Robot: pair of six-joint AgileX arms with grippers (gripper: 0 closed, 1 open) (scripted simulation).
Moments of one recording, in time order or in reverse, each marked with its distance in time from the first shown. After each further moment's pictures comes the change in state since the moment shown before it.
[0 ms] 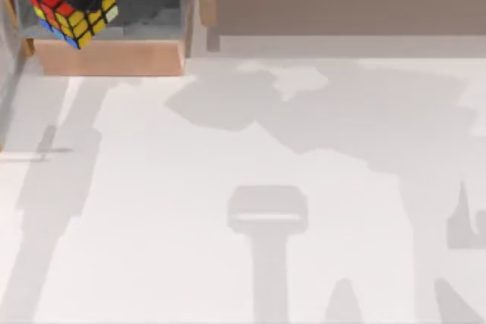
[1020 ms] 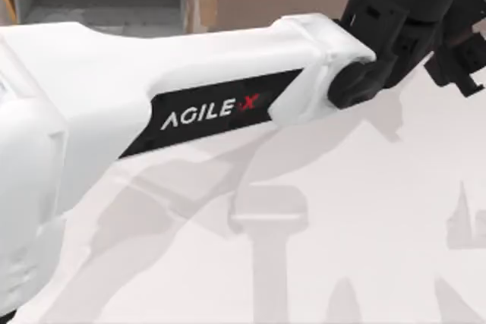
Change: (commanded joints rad) left arm -0.775 0.015 -0.426 1.301 -0.290 0.004; right arm 0.000 0.000 0.000 0.000 0.000 0.000
